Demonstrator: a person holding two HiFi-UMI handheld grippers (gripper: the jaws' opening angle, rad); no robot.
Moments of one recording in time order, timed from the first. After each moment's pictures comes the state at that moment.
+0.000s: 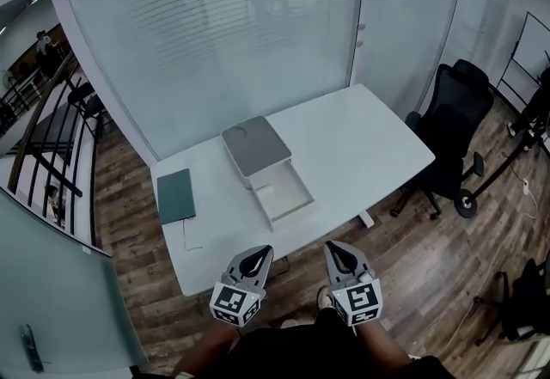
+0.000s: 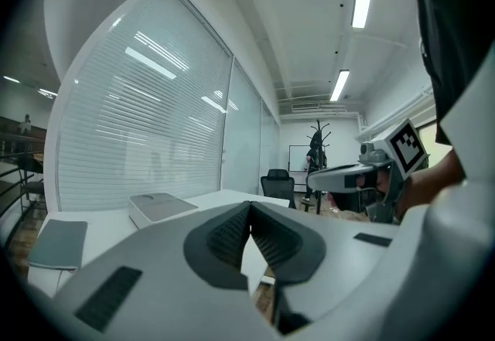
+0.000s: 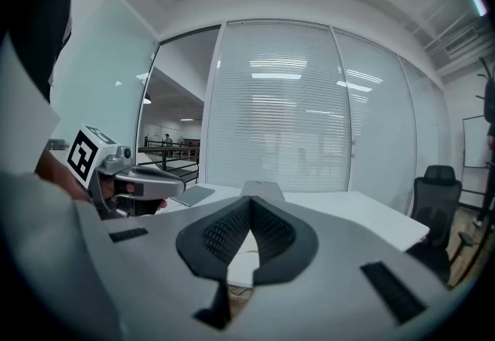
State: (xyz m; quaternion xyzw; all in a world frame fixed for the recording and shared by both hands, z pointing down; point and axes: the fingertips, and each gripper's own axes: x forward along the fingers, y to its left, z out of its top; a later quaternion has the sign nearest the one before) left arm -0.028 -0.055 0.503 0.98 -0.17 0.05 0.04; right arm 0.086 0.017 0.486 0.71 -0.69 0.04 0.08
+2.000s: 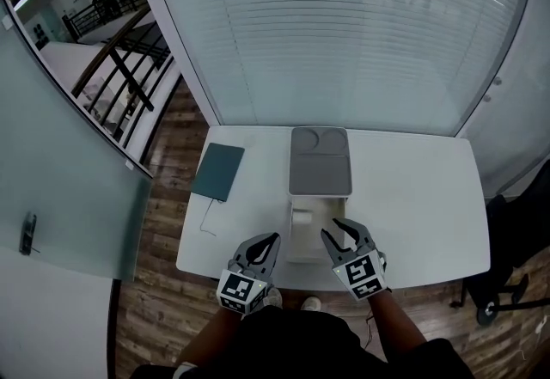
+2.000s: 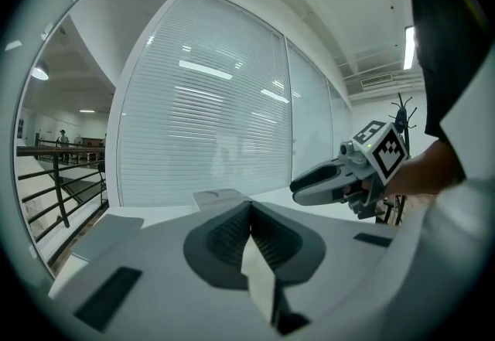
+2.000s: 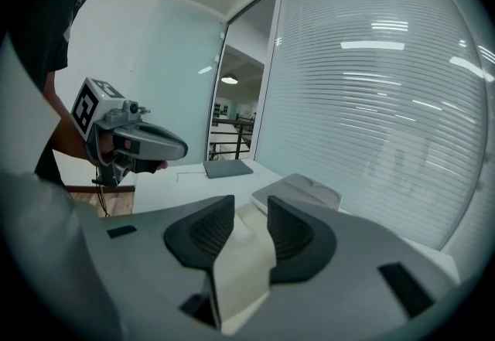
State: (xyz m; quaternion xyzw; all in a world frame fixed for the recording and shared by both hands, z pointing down) left arm 0.006 -0.195 0.531 0.90 -0.43 0.08 0.07; right arm 0.129 -0.218 0.555 0.42 -0.88 0.01 0.22
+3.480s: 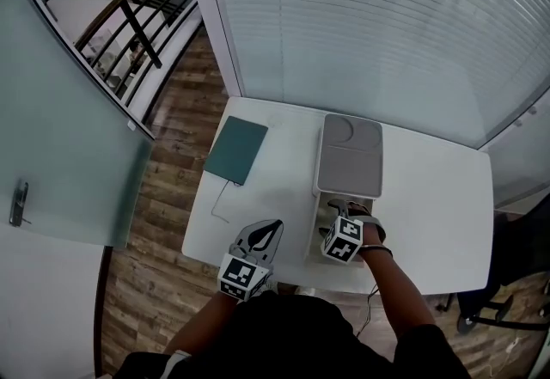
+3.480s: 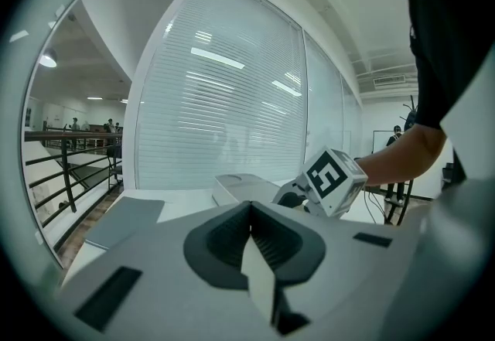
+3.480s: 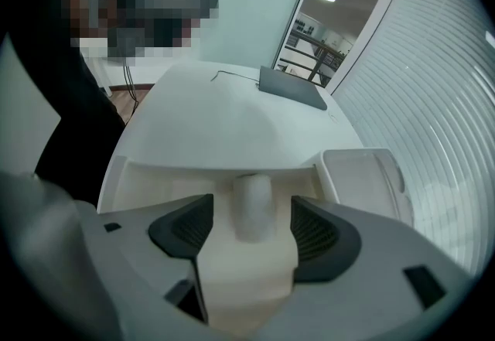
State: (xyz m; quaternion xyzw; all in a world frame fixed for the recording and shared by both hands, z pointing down) left arm -0.057 -0.233 0.564 0.89 -0.44 0.10 0.11; right arm 0.052 -0.264 0.711 0.15 -0.81 -0.04 0.57
